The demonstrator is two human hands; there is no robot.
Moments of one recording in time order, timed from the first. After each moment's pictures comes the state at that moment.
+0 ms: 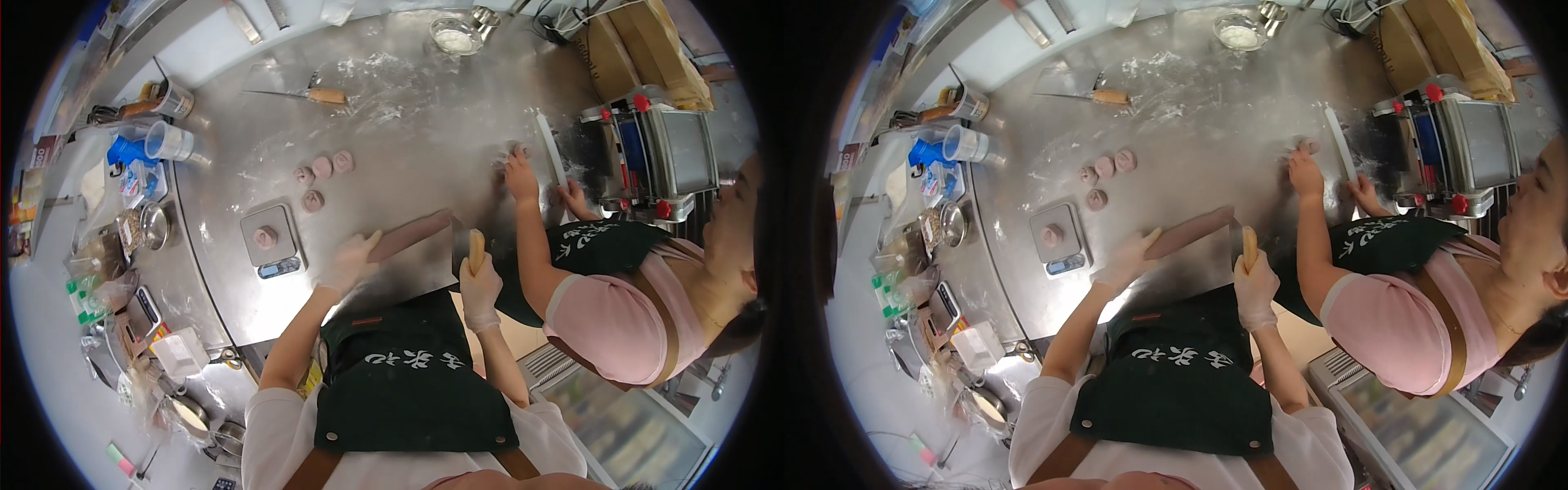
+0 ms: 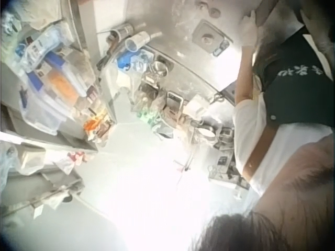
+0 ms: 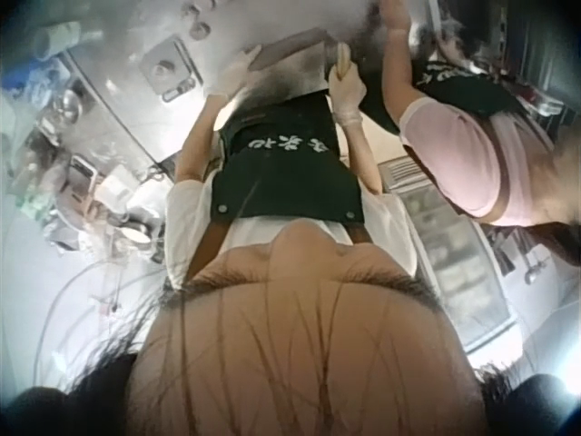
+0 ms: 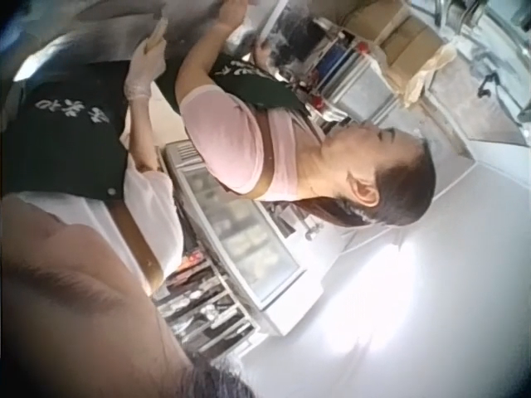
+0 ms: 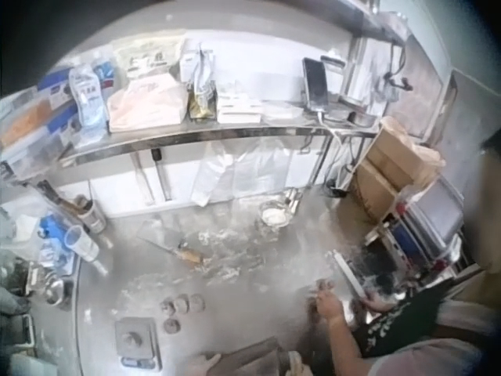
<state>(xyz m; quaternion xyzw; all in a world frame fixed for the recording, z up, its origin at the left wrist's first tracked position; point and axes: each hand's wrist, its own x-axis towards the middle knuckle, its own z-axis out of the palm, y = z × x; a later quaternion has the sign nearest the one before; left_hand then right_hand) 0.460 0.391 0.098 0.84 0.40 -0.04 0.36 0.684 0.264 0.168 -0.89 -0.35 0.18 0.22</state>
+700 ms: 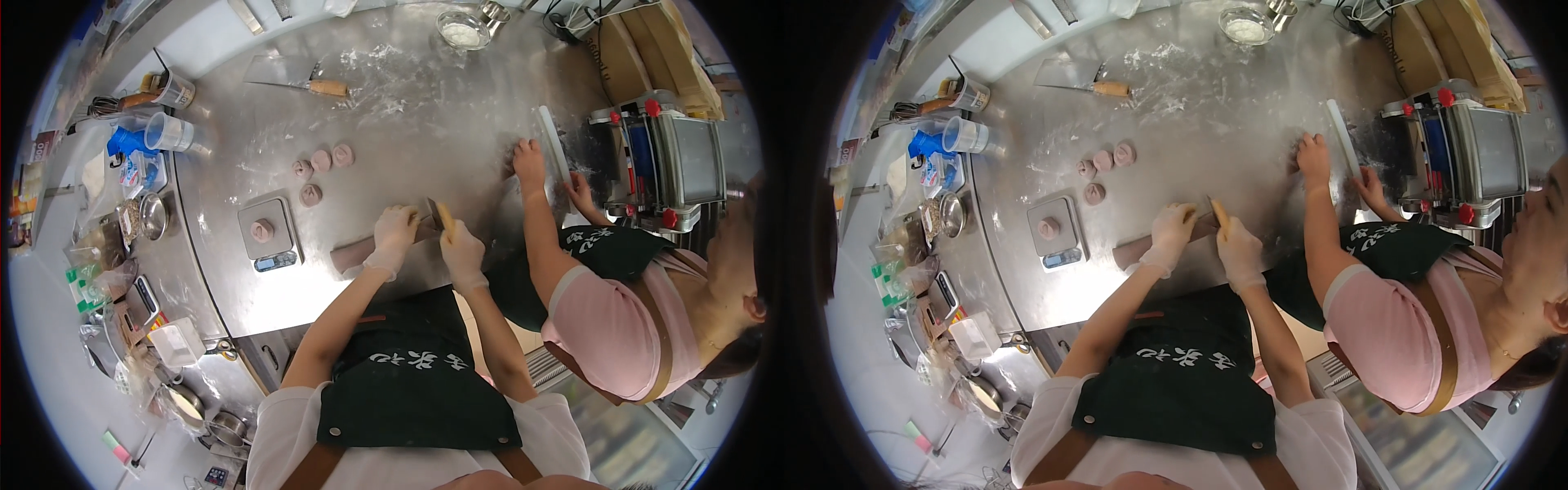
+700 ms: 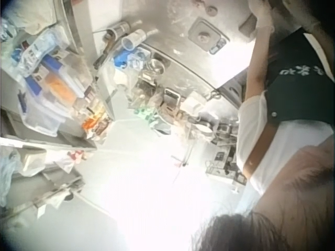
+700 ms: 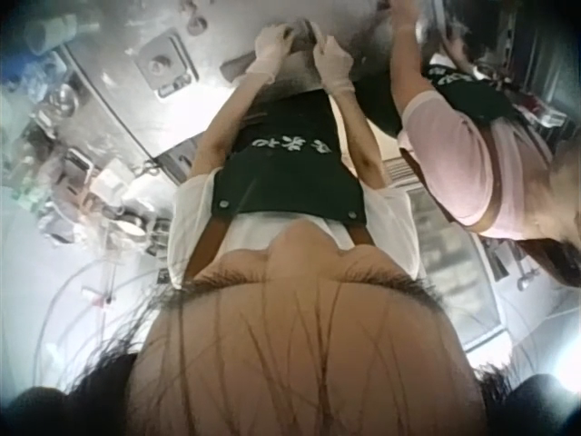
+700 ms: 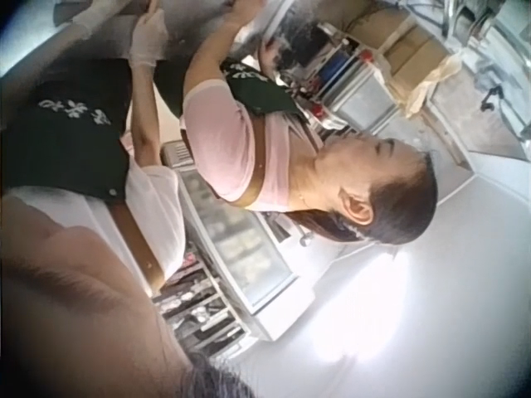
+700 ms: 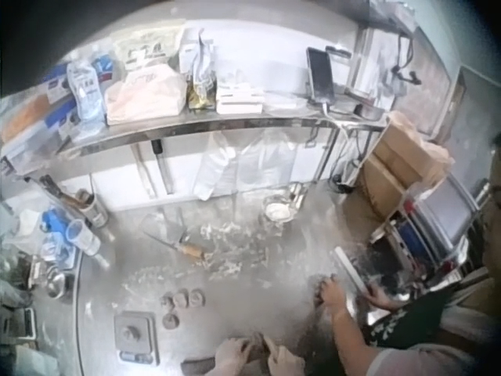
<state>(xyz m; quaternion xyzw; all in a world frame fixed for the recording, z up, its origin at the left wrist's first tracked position) 0.572 0.393 0.050 0.77 0.53 0.14 0.33 0.702 0.315 0.107 -0.83 -0.50 0.19 0.17</state>
